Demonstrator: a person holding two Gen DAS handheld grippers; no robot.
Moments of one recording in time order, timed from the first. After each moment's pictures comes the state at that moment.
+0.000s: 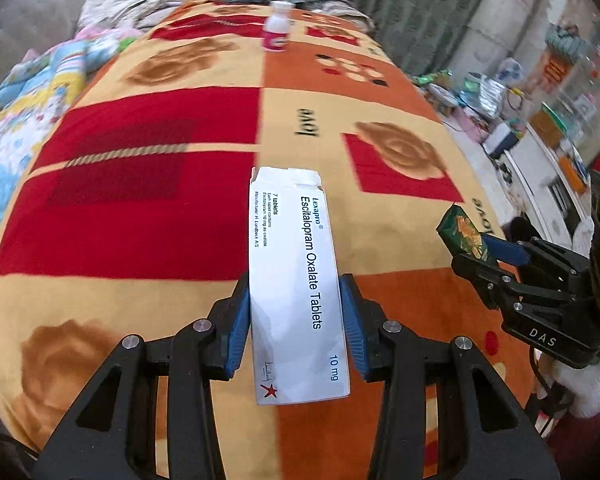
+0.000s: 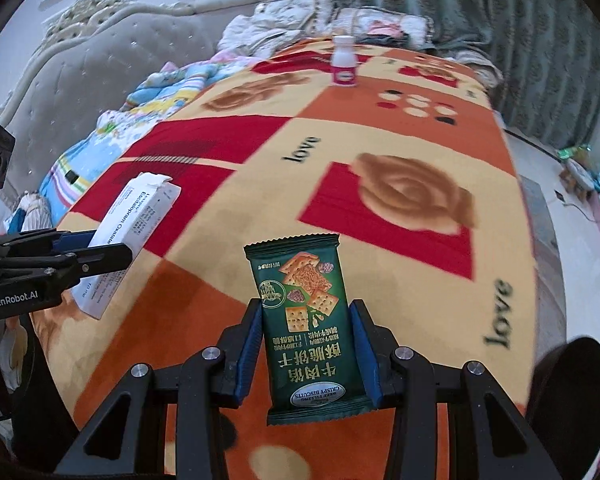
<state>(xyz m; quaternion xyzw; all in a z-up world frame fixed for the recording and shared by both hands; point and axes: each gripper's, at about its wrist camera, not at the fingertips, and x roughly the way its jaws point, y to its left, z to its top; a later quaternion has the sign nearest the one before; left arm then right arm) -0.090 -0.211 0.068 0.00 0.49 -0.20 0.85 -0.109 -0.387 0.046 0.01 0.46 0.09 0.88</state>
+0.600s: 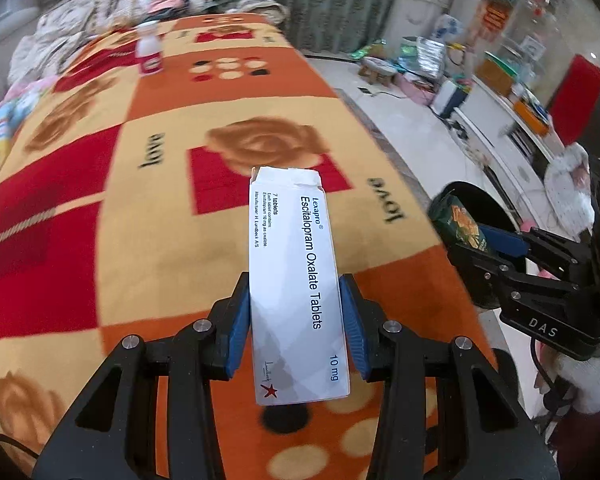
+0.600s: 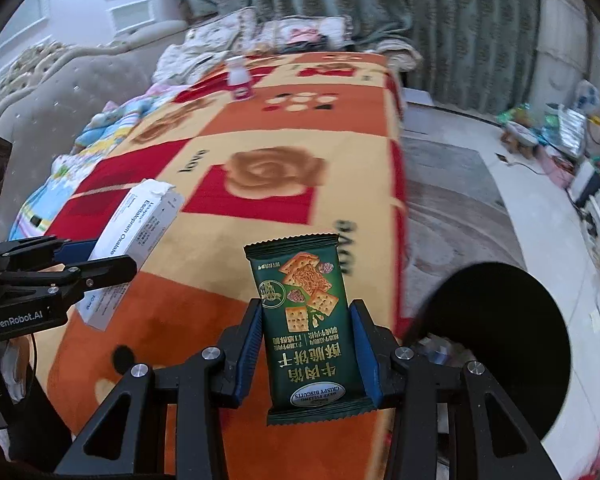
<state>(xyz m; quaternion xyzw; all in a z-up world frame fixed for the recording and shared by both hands) -0.112 -0.344 0.077 0.07 0.47 -0.29 0.83 -0.172 -0.498 0.059 0.06 0.44 -0.01 0.89</state>
